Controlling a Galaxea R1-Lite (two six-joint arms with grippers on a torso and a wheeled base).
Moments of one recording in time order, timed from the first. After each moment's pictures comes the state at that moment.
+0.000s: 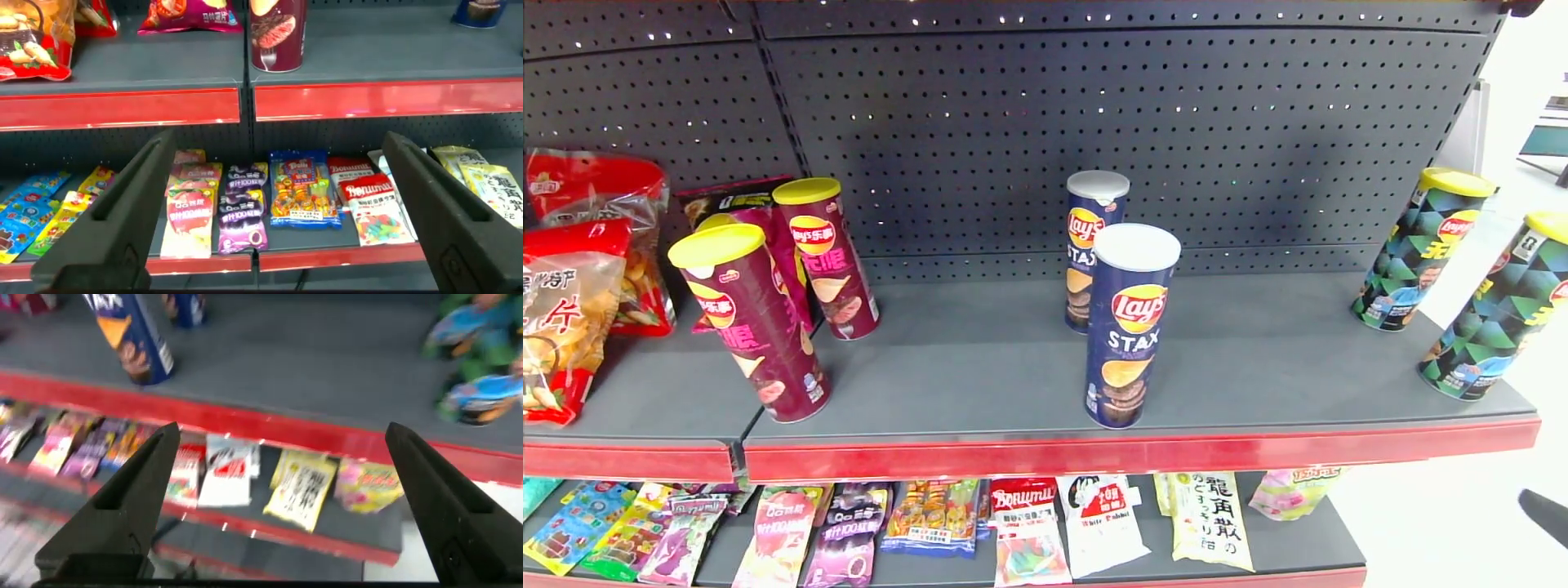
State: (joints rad) left arm 0.00 0.00 0.00 0.01 -0.03 0.01; right arm 0.10 0.63 -0.41 0.01 0.20 -0.02
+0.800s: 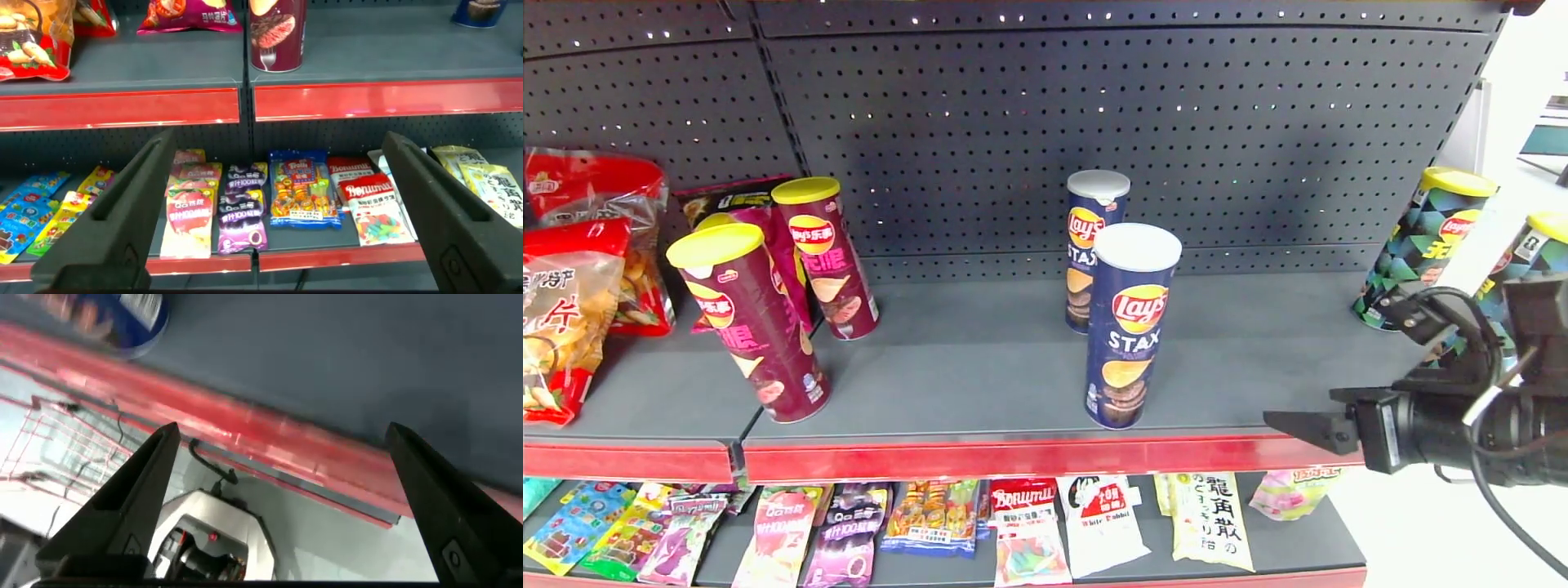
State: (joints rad) left arm 0.00 0.00 0.00 0.01 -0.03 0.01; right arm 0.28 1.40 -0.65 -0.13 0.17 0.03
